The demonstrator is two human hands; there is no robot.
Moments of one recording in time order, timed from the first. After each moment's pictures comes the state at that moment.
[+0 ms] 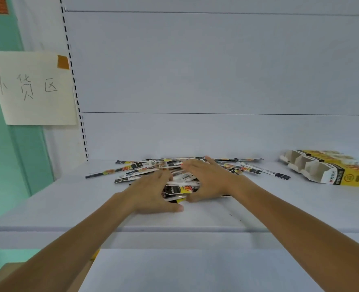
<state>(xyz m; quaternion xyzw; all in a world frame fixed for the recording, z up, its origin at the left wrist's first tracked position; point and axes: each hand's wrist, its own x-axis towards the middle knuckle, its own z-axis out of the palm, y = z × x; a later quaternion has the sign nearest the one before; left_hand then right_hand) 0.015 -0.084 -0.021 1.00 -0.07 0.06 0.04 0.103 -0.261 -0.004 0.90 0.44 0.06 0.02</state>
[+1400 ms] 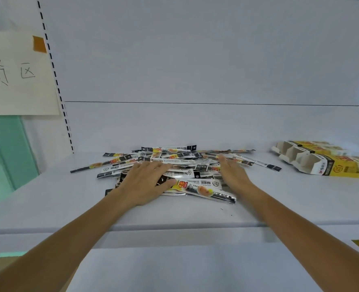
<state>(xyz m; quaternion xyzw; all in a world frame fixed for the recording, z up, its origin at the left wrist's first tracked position) 0.048 -0.081 -0.040 0.98 -0.09 0.17 -0.01 0.126 -0.307 -0.036 0.90 0.06 0.02 -0.43</state>
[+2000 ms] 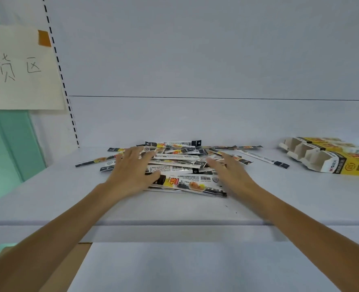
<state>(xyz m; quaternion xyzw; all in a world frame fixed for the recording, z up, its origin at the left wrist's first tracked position) 0.036 -0.064 -0.028 0.99 0.04 0.16 0.04 0.105 -0.307 -0.038 0.90 0.13 0.00 -0.42</state>
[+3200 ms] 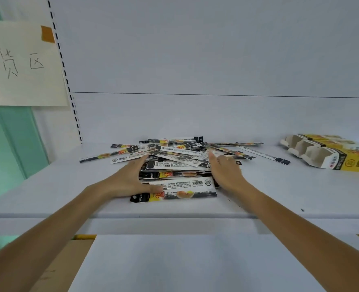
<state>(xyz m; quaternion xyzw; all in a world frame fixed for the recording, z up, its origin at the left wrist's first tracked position) 0.018 -0.040 -0.037 0.96 0.01 -0.01 0.28 0.109 -0.276 -0.042 0.93 0.08 0.04 -0.36</state>
